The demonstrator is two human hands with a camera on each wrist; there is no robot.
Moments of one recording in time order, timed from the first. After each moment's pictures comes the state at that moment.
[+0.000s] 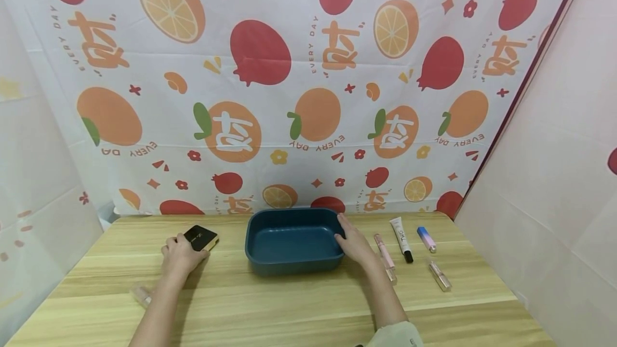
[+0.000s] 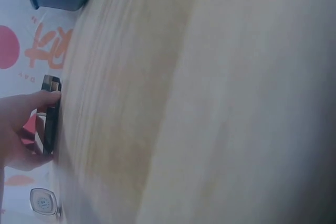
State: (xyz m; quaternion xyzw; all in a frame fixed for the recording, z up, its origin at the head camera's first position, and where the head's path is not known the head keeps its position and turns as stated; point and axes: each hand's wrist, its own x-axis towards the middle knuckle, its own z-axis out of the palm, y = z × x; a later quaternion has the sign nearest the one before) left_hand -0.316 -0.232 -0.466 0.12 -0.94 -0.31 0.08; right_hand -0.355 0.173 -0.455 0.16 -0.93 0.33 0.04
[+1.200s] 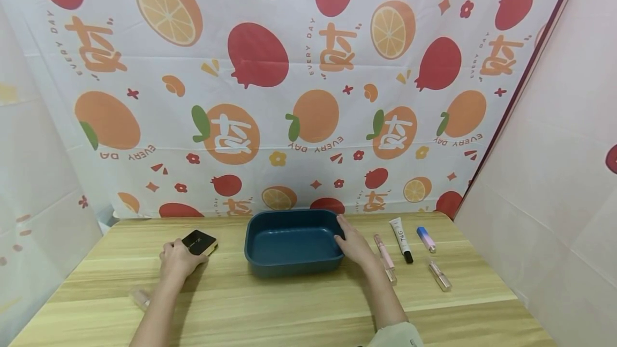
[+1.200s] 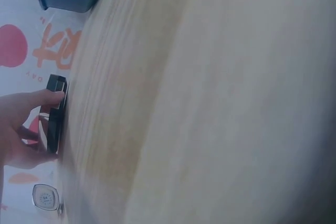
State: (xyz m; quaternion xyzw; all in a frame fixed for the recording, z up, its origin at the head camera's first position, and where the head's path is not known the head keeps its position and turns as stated) left_hand -0.310 -0.231 -0.461 0.13 -0.93 -0.33 0.09; right_hand -0.358 0.174 -0.456 0.15 -0.93 0.33 0.04
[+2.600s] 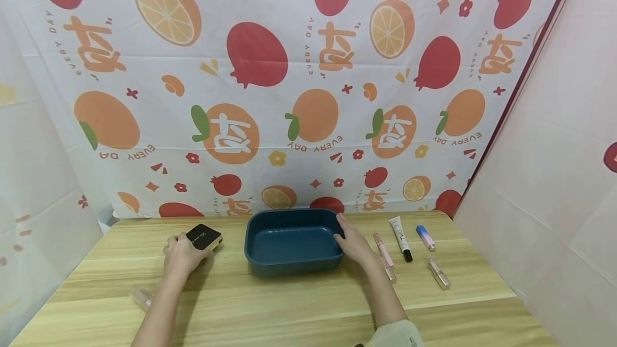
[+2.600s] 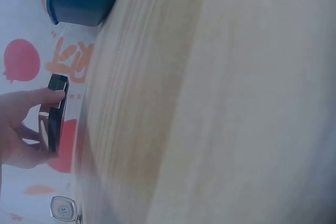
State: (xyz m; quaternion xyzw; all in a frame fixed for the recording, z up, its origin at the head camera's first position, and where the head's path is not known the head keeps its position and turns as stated) left_hand -0.307 -0.219 -0.444 0.11 -0.93 -0.34 0.09; right_hand -0.360 0.175 -0.458 0.17 -0.93 0.32 0.05
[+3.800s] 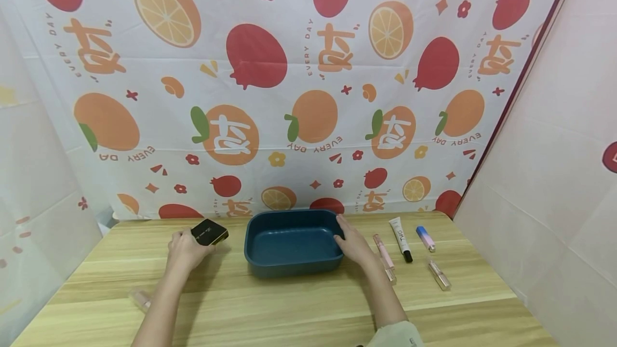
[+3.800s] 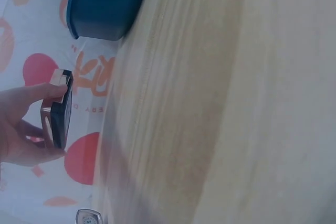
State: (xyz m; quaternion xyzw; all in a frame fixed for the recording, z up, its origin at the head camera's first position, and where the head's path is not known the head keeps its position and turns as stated) left_hand -0.304 -0.210 -0.425 0.08 -0.93 -0.33 0.11; right_hand -0.359 0.176 -0.457 0.17 -0.93 0.32 0.05
